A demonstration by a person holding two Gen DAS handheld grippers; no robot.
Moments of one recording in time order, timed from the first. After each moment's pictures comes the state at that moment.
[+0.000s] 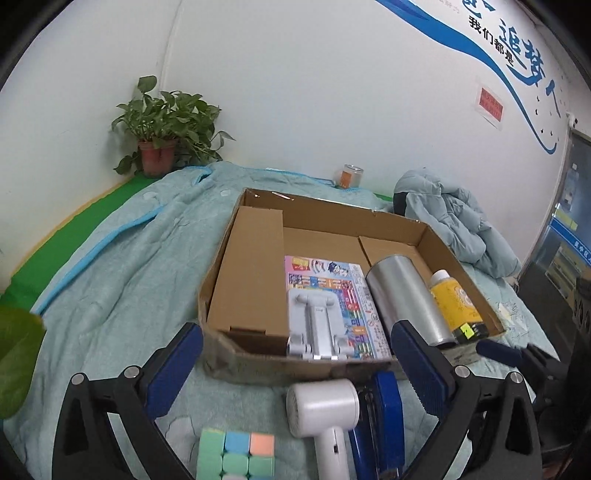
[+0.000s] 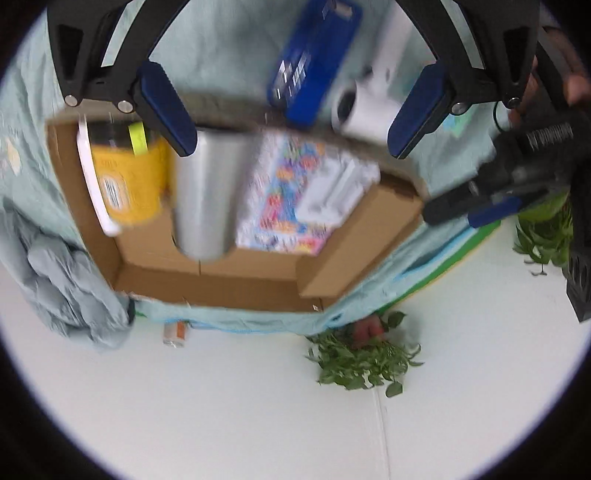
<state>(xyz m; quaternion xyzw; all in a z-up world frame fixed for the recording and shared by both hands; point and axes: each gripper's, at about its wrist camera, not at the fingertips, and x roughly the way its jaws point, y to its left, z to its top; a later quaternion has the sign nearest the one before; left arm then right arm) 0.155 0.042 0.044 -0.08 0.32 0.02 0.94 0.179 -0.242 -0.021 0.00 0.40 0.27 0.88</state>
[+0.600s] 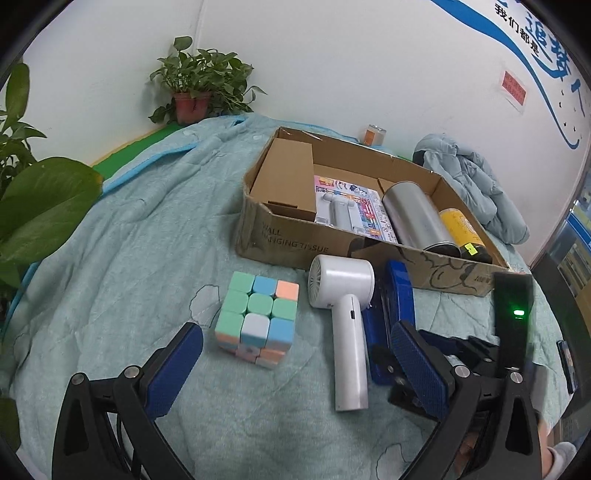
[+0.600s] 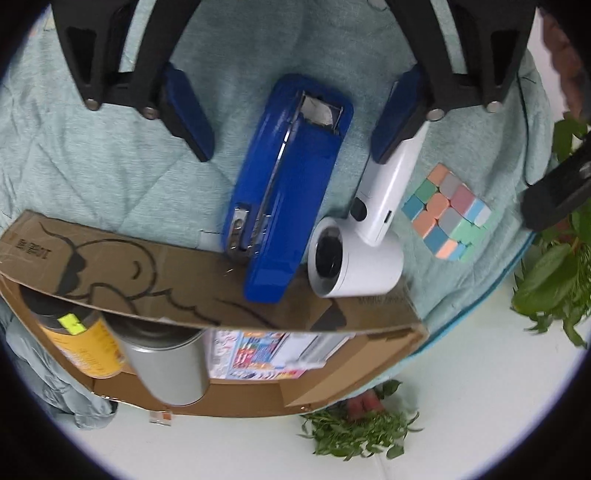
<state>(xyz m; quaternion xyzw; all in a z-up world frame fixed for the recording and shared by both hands) 0.037 0.036 0.000 -0.11 0.38 0.06 0.91 0.140 -0.221 -0.109 -0.01 0.50 0.28 0.82</state>
